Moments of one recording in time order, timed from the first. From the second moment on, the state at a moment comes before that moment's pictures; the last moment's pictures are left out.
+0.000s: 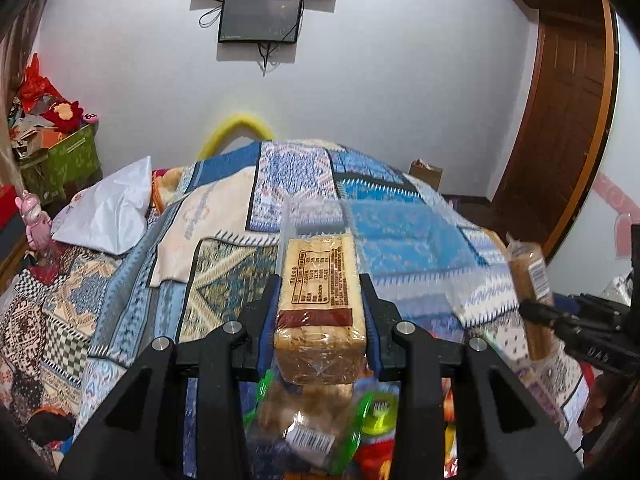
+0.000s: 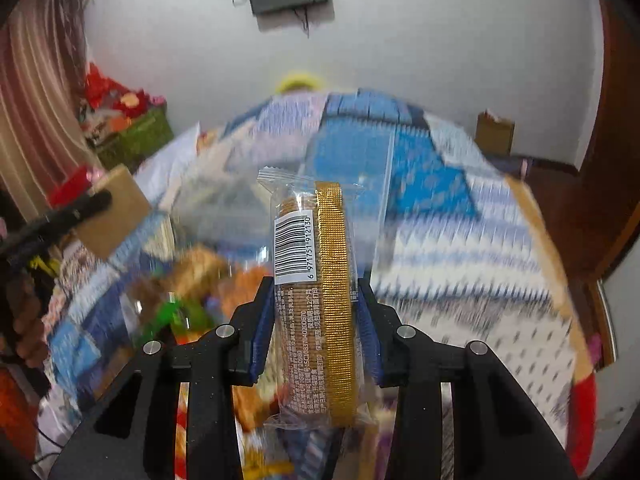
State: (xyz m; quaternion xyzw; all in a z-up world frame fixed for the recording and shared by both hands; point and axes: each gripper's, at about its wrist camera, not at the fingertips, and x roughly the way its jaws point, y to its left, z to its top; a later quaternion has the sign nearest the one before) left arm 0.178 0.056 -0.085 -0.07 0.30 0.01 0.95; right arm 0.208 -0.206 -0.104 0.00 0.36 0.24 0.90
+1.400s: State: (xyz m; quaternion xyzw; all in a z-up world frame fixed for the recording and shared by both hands) left arm 0.362 0.040 -0.175 -0.04 0.43 0.00 0.90; right arm 0.354 -0.115 -0.156 -0.08 0.45 0.25 0.85
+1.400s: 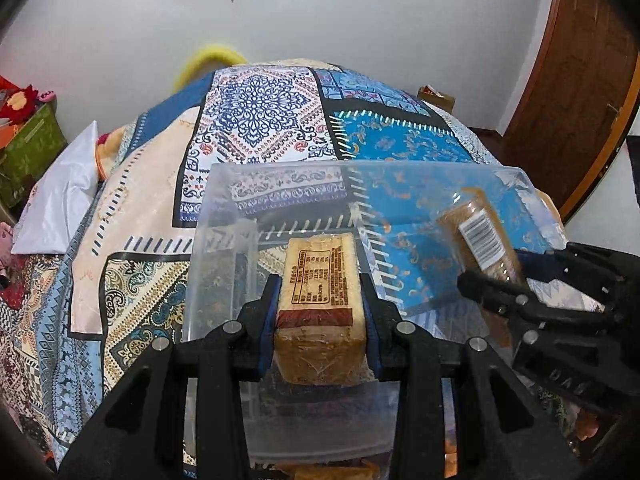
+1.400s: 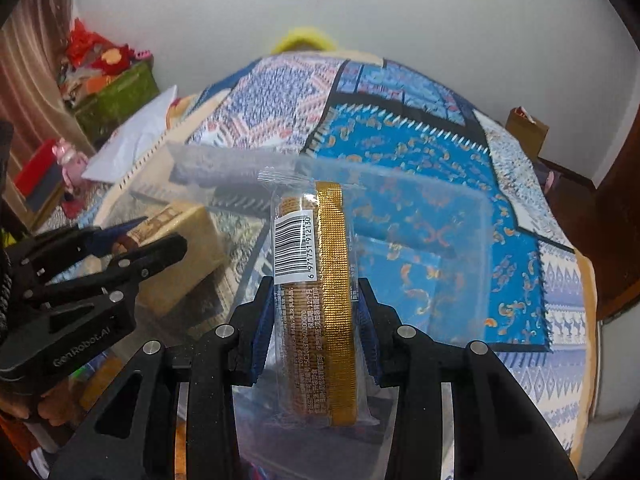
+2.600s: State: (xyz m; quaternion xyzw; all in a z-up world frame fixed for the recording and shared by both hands) left arm 0.188 0.055 -0.067 -0.05 0.35 0.01 0.93; right arm 0.215 -0.187 -0.049 -0.05 0.34 0.23 0.91
